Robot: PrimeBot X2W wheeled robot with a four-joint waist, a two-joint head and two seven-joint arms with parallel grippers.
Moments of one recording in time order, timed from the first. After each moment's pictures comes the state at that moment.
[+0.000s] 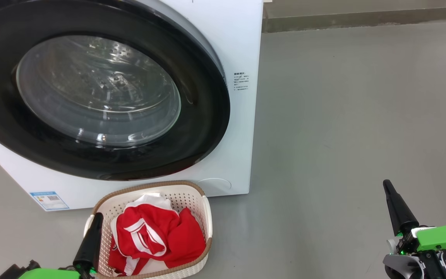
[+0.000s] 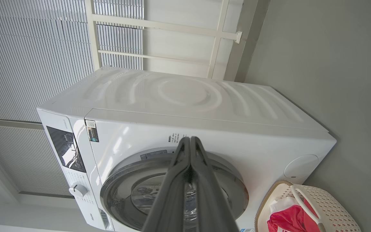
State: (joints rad) left arm -0.07 0.04 0.08 0.26 -1.60 -0.12 0.11; right arm -0.06 -0.06 -0.11 0.27 1.63 0.13 0.09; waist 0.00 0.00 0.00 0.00
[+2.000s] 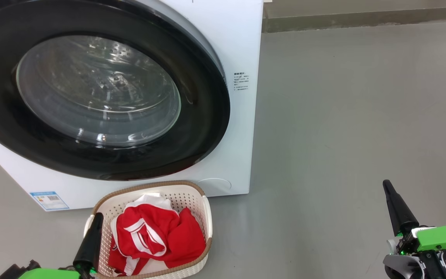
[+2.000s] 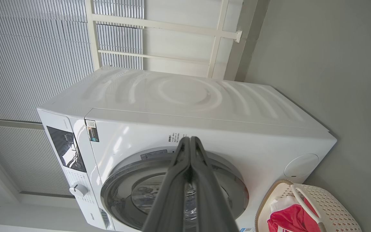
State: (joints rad) left arm -0.07 0.04 0.08 0.26 -1.60 -0.12 0.11; right arm -0.06 -0.05 -0.12 0.27 1.62 0.13 0.10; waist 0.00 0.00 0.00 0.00
